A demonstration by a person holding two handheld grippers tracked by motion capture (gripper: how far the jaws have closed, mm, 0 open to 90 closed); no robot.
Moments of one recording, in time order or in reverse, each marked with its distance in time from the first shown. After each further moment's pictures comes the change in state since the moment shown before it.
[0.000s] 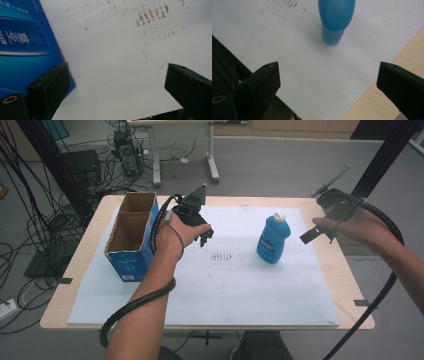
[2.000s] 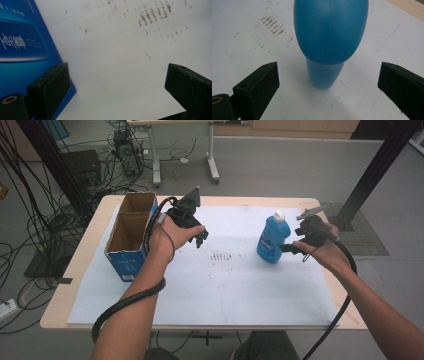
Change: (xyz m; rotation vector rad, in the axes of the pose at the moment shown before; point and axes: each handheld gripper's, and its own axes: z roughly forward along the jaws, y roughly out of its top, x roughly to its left) left arm 0.015 -0.003 0.014 -0.020 -0.039 0.015; right arm -0.021 -0.021 0.112 -0.353 -0.012 -0.106
